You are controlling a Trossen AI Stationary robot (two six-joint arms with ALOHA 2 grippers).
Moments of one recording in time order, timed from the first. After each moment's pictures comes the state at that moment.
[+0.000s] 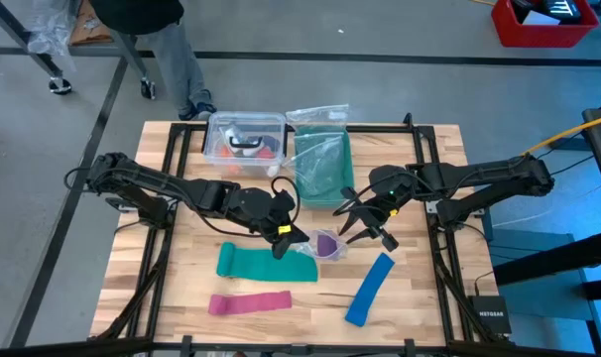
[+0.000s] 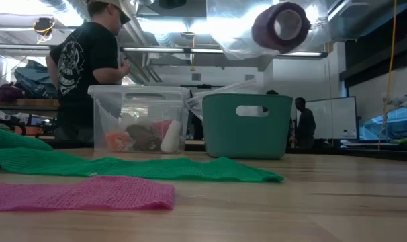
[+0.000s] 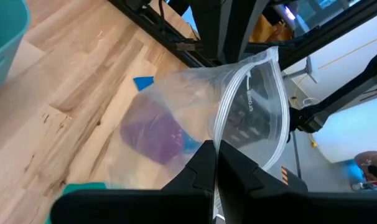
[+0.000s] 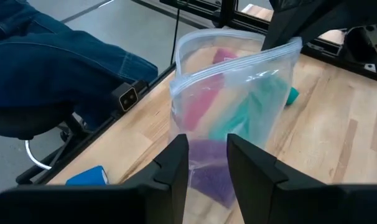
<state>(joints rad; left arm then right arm) -0.23 1.49 1.30 -0.23 -0.02 -0.81 0.11 1.20 1.08 -0.46 -0.47 -0.29</state>
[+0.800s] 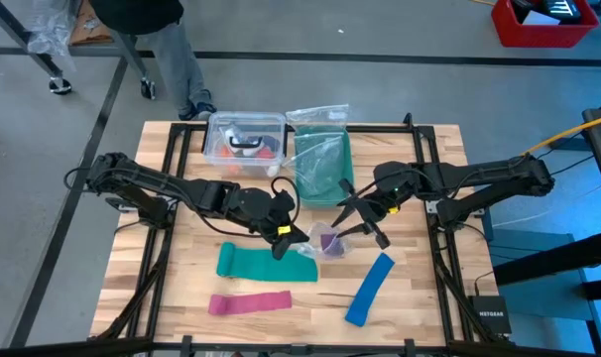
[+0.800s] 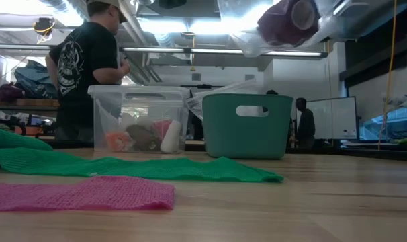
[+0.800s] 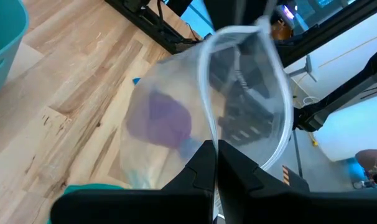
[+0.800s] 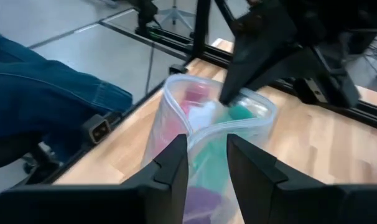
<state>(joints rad) -0.23 1.49 1.30 -0.22 -0.02 -0.80 0.11 1.20 1.08 -0.31 -0.38 -0.26</state>
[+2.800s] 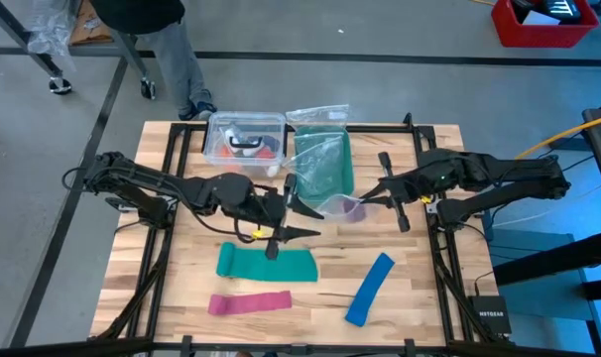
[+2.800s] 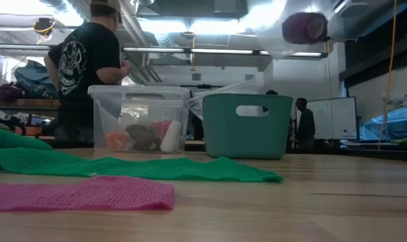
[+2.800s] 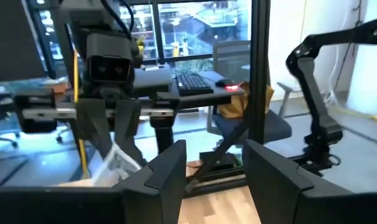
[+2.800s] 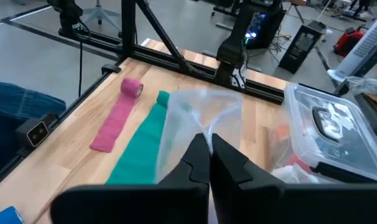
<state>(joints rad) -0.22 1.47 1.30 0.23 -0.03 0.08 0.11 0.93 1.08 -0.50 -0.08 -0.24</state>
